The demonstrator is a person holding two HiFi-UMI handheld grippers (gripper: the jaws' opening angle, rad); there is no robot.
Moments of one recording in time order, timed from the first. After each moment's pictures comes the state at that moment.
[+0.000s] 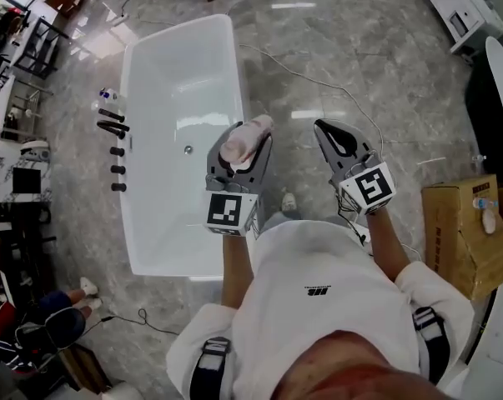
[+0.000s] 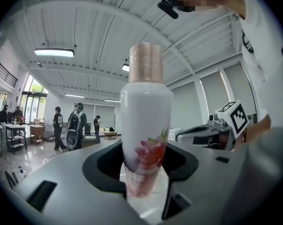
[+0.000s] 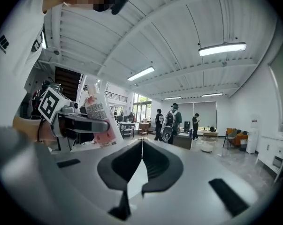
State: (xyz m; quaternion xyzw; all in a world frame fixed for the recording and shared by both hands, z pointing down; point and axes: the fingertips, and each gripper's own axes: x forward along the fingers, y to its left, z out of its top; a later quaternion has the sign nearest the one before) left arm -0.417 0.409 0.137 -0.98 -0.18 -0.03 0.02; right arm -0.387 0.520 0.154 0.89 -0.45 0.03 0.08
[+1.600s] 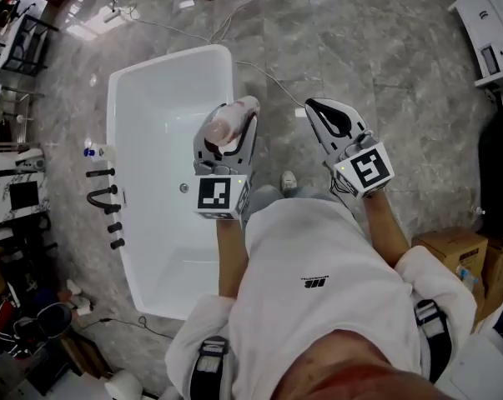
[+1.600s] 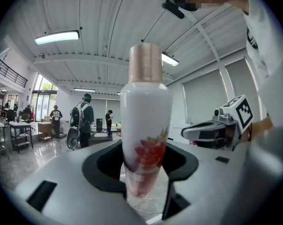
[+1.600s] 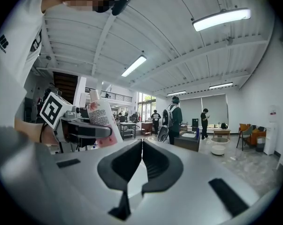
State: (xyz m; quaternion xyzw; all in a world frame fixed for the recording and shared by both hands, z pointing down) left arm 0.091 0.329 0.182 -0.99 -0.11 -0.07 0.00; right arm 0.128 0.443 0.188 0.86 -0.50 0.04 0.06
